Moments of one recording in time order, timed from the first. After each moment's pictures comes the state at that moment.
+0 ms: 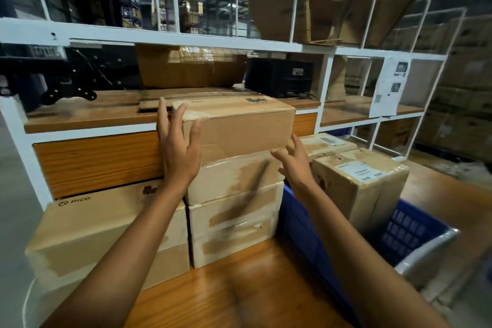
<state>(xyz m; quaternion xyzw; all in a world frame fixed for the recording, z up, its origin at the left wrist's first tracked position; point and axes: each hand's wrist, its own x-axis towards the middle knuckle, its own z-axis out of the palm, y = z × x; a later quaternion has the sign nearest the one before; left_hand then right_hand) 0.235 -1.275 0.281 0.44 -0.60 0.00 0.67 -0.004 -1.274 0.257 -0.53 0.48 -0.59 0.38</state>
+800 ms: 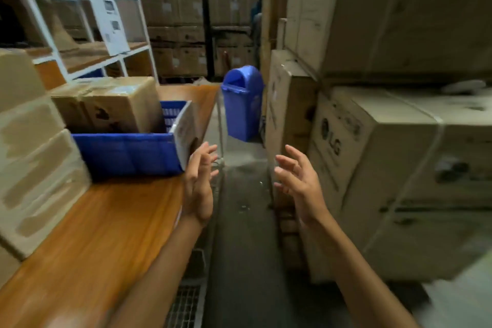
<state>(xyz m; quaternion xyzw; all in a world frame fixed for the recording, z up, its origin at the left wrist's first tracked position) 0.137 -0.887 0.164 0.06 -0.68 -0.64 0.36 0.074 -0.699 0.167 -0.20 0.64 -0.74 0.06</state>
